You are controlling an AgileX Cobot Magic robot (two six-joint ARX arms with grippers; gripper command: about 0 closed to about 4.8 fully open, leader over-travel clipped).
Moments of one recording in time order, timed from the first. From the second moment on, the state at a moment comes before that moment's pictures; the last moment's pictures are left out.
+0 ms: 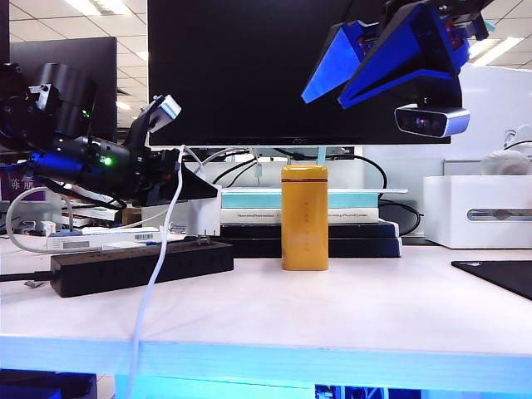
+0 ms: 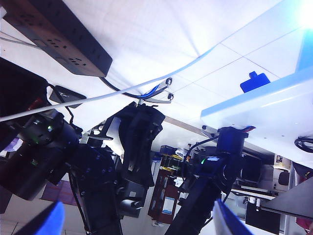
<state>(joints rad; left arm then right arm) -0.24 1.94 0.97 0.69 0.68 0.12 0.34 1.63 1.45 -1.07 -0.86 1.58</state>
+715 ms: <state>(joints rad) -0.24 1.92 0.98 0.59 0.72 0.22 0.34 1.63 1.45 -1.07 -0.86 1.58</state>
